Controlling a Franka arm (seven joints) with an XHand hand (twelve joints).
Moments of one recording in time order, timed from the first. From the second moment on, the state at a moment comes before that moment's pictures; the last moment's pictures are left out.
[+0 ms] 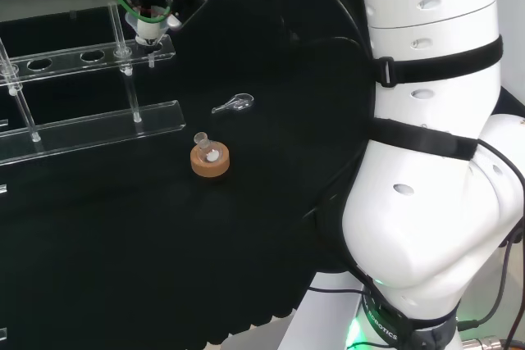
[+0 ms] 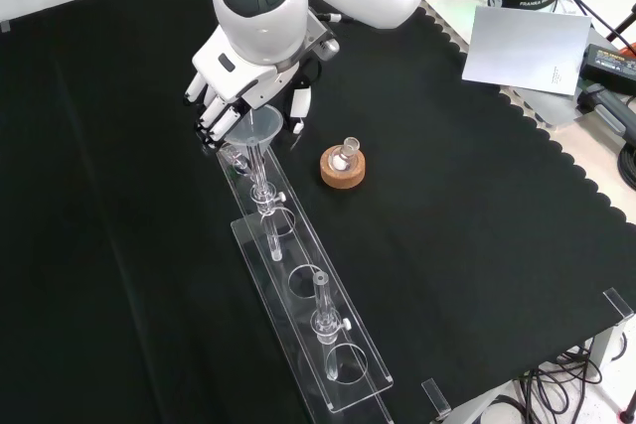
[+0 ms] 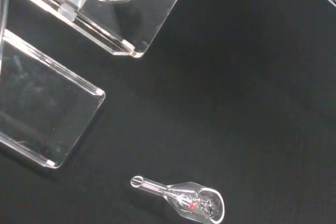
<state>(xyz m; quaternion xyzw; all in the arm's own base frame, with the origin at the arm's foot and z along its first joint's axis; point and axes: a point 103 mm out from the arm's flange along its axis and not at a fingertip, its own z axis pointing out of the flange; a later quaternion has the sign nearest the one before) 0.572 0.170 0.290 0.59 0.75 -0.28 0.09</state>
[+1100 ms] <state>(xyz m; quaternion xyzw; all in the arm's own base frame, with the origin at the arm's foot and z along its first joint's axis) 0.514 0.149 0.345 0.60 0.76 -0.23 0.10</state>
